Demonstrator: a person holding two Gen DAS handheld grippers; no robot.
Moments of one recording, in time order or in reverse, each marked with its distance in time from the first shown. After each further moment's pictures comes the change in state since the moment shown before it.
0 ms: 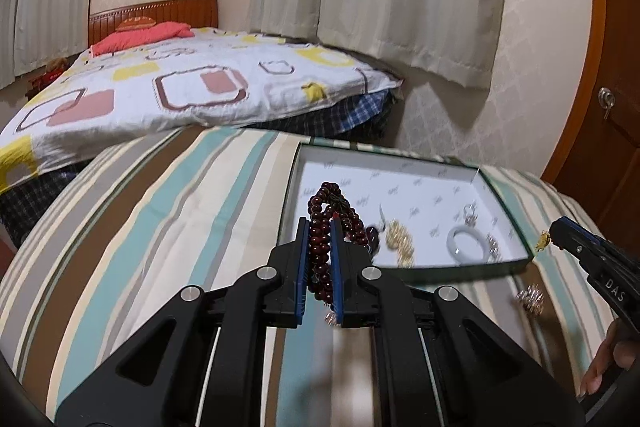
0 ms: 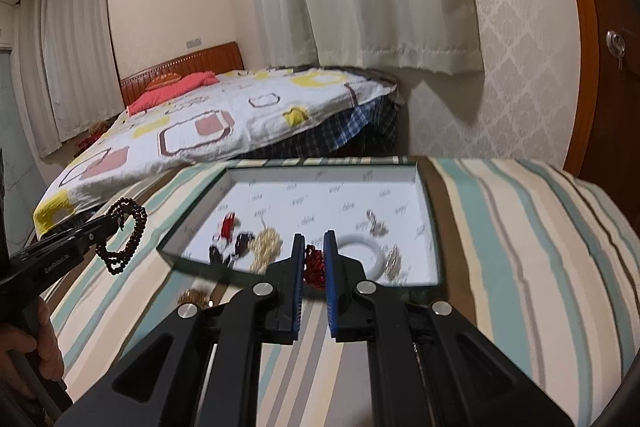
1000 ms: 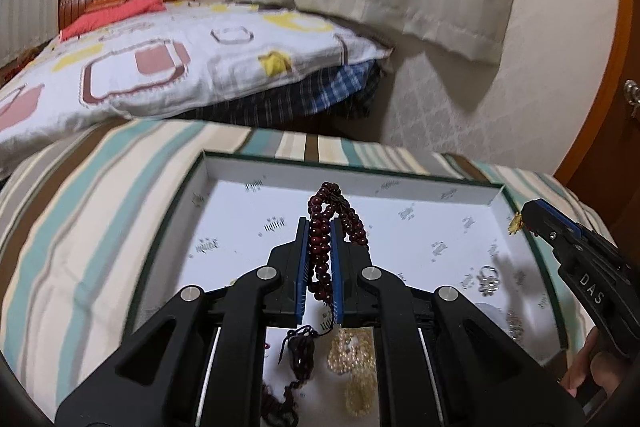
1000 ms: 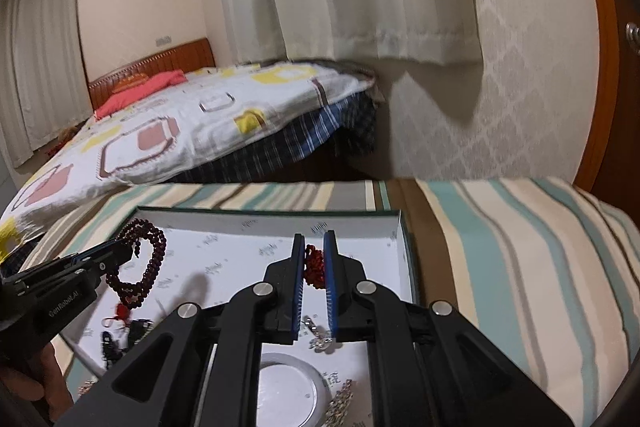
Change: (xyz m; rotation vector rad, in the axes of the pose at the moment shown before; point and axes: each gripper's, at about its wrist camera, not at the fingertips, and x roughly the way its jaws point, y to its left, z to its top) left arm 0.174 -0.064 0.039 -0.002 0.139 -0.031; right arm 0.138 -0.063 0.037 0.037 0.063 -0.074
